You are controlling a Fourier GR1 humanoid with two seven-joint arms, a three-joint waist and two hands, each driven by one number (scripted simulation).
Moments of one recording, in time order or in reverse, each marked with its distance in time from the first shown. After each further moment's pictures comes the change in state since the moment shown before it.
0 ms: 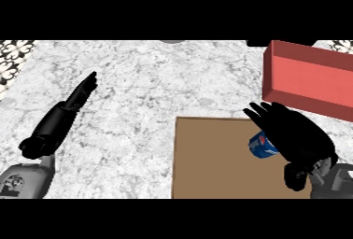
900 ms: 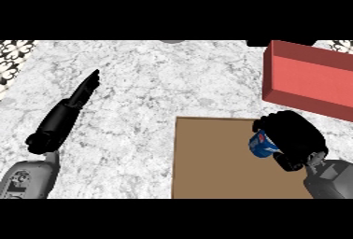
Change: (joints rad) left arm -0.024 -0.062 0.051 0.021 -0.064 -0.046 0.002; right arm 0.054 0.038 -0.040 0.152 0.229 -0.093 -0.266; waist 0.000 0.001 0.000
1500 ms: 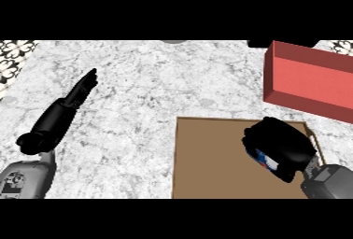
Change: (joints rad) left arm 0.002 0.000 0.023 -0.026 0.014 -0.034 0.018; right arm 0.031 -0.016 0.052 0.065 0.014 -0.279 -0.419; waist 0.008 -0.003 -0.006
